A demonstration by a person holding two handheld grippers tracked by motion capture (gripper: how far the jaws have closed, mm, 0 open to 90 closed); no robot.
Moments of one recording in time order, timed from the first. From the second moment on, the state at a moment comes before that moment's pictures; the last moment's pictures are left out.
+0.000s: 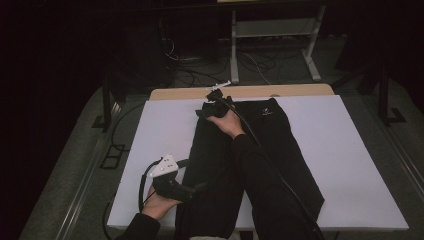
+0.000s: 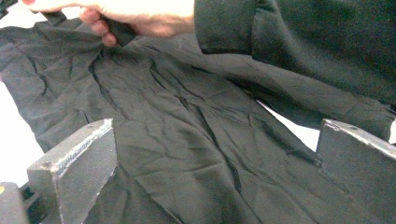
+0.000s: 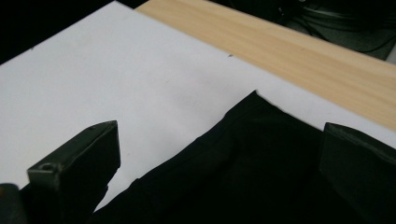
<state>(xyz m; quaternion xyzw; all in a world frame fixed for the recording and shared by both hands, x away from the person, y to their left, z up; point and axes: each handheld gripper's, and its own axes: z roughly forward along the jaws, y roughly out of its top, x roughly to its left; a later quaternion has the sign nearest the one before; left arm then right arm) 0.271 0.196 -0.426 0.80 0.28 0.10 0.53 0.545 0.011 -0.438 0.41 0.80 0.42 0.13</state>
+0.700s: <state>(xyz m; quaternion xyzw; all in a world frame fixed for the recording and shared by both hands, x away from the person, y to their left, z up) 0.271 0.195 -0.426 0.80 0.28 0.10 0.53 0.550 0.024 -0.451 0.41 0.81 0.39 0.13</state>
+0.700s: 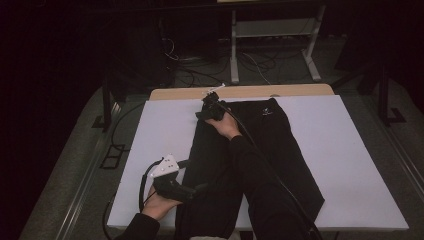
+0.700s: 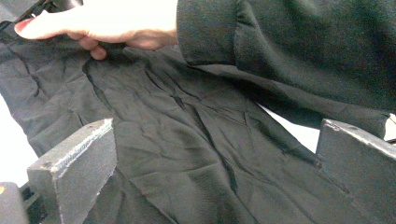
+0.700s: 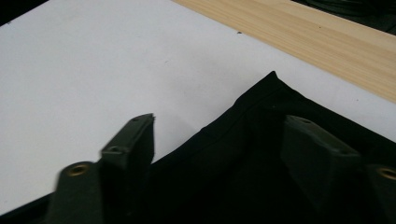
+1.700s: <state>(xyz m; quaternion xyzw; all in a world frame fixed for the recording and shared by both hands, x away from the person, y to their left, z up) 0.269 0.197 -0.424 0.79 0.28 0.09 0.54 0.547 0.034 -0.456 0.43 0.81 0.37 0.15</state>
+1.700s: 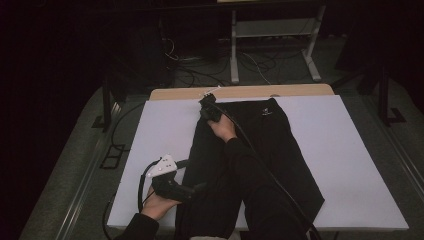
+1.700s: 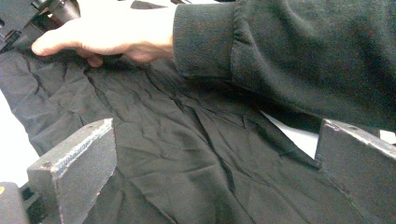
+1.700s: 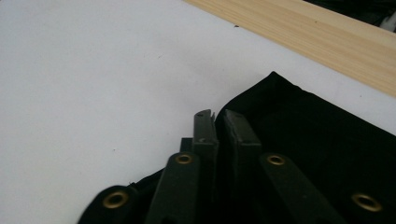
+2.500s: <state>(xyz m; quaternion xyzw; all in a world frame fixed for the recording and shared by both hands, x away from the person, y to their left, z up) 0.250 0.221 -0.423 0.81 0.34 0.06 0.47 0.529 0.026 -0.438 0.43 0.79 0.39 0.18</state>
